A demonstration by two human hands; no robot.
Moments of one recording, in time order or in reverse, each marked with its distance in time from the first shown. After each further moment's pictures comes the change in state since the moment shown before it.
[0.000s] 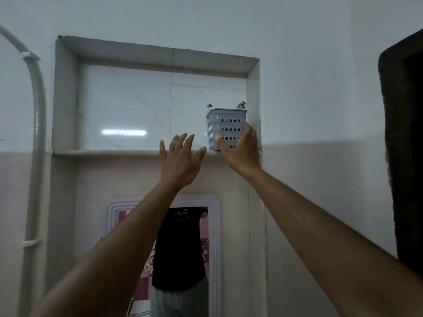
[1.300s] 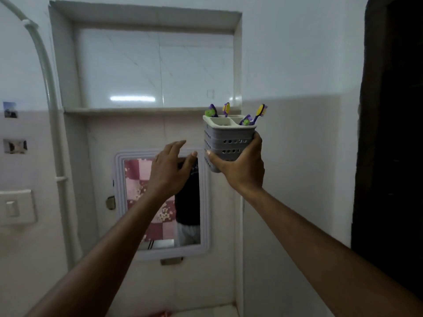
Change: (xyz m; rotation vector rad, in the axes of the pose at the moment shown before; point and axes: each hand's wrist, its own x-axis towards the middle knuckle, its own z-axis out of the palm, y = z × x) left_hand -0.183 0.064 -0.061 -0.187 -0.130 -0.096; right_hand -0.182 0.015 -0.125 0.068 0.021 0.141
